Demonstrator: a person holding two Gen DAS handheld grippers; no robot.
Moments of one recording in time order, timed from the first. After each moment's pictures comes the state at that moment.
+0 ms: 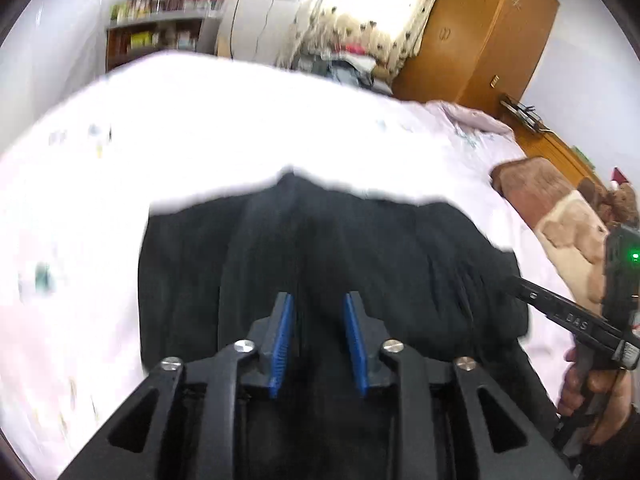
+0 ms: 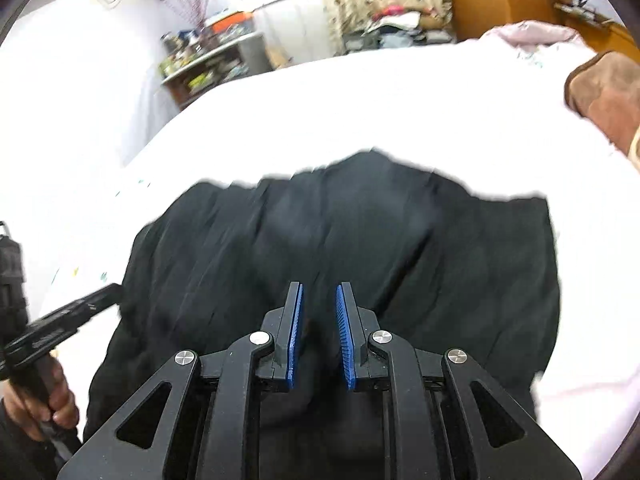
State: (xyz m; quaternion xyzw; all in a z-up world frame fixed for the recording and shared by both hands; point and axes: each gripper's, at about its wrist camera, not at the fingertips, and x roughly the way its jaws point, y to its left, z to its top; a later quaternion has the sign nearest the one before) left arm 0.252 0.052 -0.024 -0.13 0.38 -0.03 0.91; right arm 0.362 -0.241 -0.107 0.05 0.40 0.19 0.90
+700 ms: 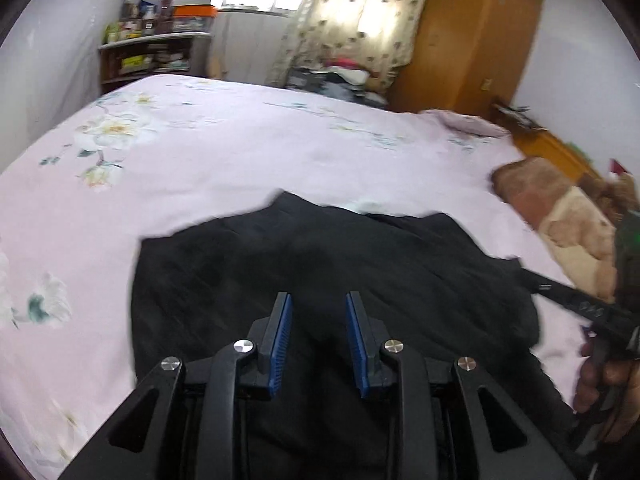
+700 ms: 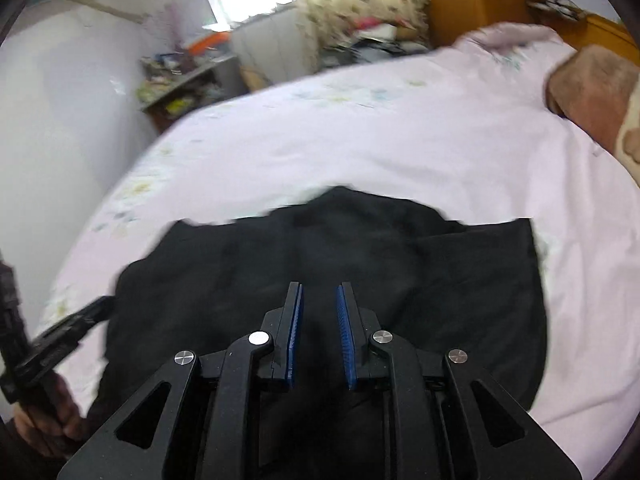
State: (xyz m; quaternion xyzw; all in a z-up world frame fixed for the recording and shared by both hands) left arm 0.241 0.046 -0.039 -0.12 0.36 -0.06 0.92; right arm 0.354 -0.242 -0.102 0.07 0.37 0.18 0.91
